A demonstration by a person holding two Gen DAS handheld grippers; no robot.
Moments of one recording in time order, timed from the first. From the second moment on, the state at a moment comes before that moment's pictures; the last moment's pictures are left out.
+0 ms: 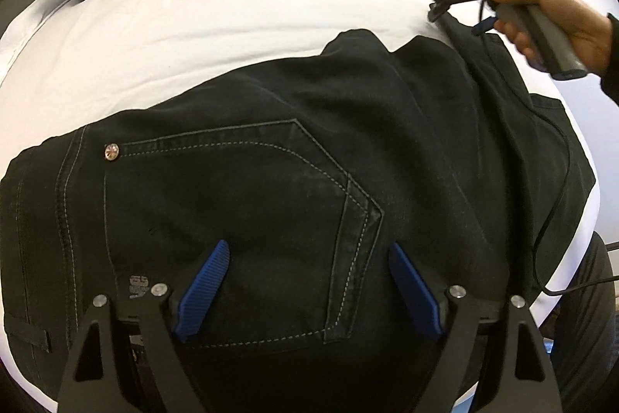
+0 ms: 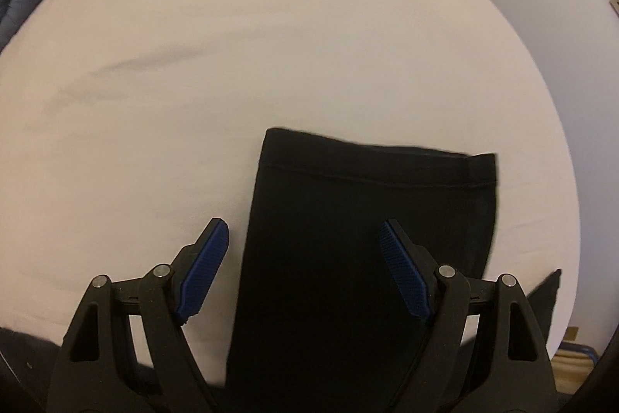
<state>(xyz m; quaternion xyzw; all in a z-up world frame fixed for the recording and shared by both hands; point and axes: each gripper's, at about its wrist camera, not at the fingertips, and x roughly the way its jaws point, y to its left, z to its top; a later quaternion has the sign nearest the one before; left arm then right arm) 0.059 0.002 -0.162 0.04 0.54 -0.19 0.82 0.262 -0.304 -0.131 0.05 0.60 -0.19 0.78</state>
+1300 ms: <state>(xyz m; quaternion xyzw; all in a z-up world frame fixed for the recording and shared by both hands) 0.078 -0.011 -0.155 0.06 0.57 -0.17 0.80 -0.154 -0.607 -0.156 0.50 0.32 -0.27 0.76</state>
